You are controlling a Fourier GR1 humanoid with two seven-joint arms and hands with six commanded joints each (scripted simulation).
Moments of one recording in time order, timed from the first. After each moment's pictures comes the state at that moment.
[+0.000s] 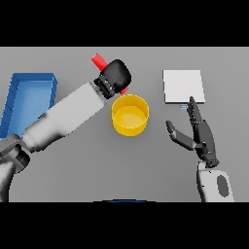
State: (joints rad) left arm -1.12 0.26 -0.84 -0.88 -1.16 -0.45 0.01; right arm 0.03 -0.04 0.07 -1.62 0.12 0.00 -0.02
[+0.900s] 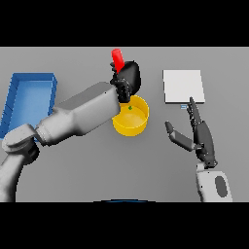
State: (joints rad) left arm -1.26 0.19 -1.07 -0.78 -1.38 -0.51 -0.08; right arm 0.03 -0.04 0.07 -1.61 0.16 -0.03 -0.04
